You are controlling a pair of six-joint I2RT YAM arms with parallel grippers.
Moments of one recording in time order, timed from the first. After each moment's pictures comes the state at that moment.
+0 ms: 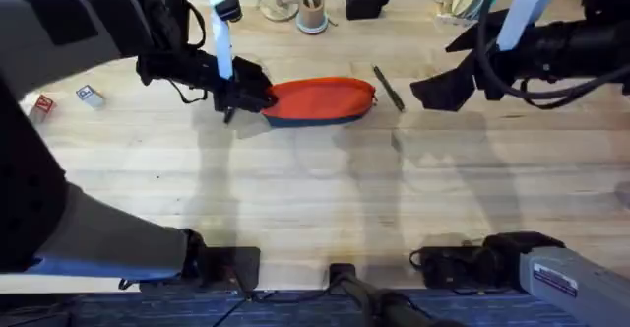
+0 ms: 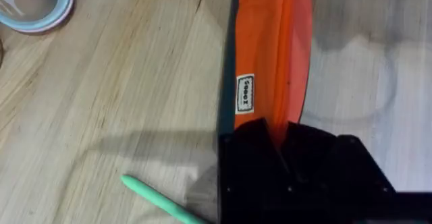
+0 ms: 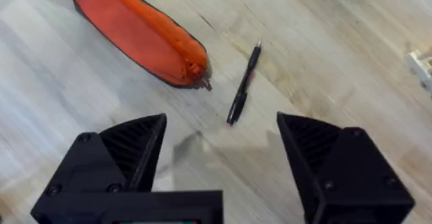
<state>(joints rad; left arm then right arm) 0.07 1.68 1.03 -0.77 0.84 1.26 0.05 1.15 1.01 -0.77 -0.45 -0.58</state>
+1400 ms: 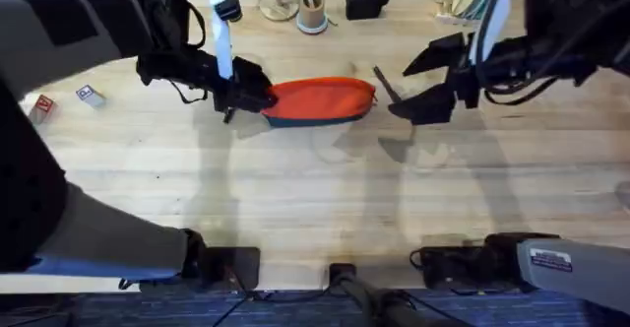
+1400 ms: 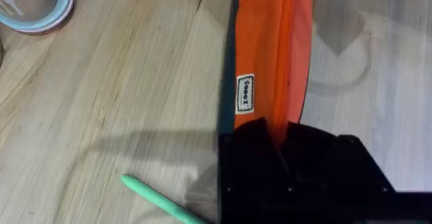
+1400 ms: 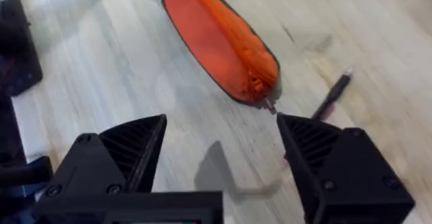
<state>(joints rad) 0.07 1.68 1.03 -0.77 0.84 1.26 0.00 1.40 1.01 -0.82 -0.81 -0.81</state>
